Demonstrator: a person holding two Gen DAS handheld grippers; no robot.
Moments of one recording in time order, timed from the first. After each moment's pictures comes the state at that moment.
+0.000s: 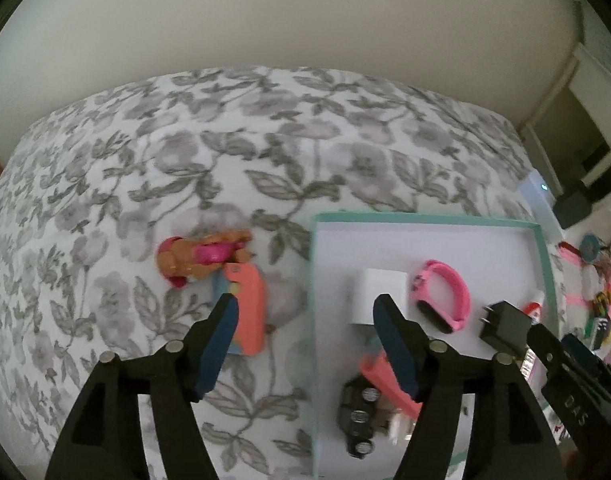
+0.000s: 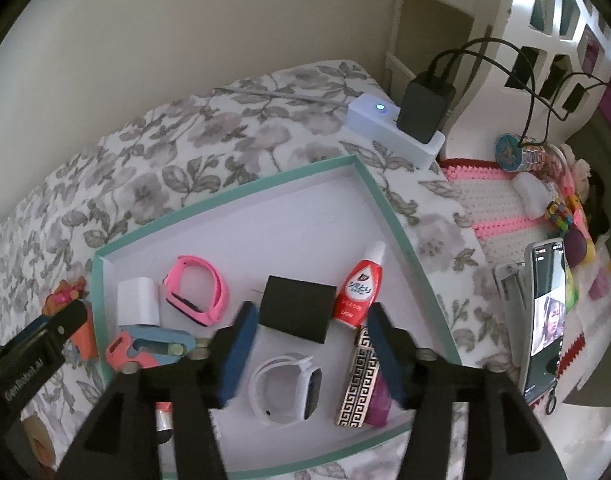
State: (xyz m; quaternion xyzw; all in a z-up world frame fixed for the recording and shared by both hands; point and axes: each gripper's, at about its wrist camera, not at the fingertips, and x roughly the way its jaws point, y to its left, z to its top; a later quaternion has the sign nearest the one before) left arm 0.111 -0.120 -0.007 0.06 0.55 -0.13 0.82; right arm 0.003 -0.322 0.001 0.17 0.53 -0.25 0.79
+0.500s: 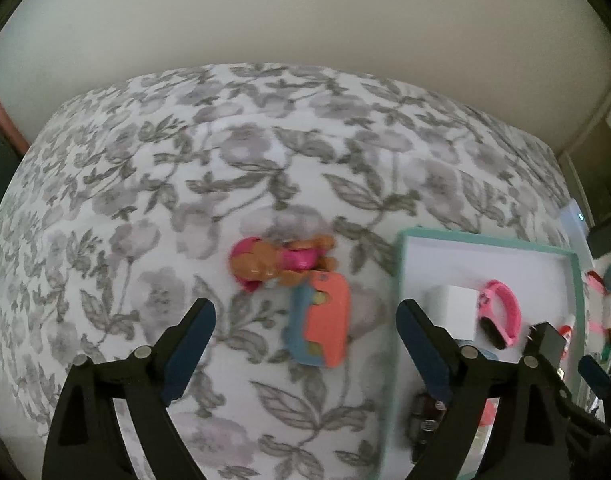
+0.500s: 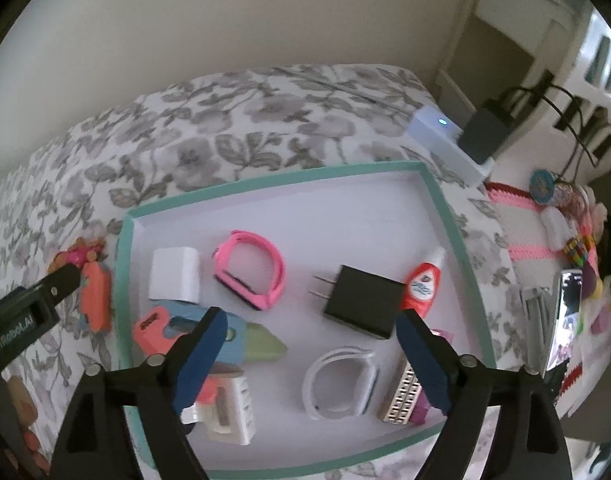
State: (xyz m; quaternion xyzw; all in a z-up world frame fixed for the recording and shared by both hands) left arm 0.130 -0.067 -0.011 0.04 0.55 -0.07 0.83; right arm 0.028 -0.270 -0.007 0.10 0.55 -0.21 0.80
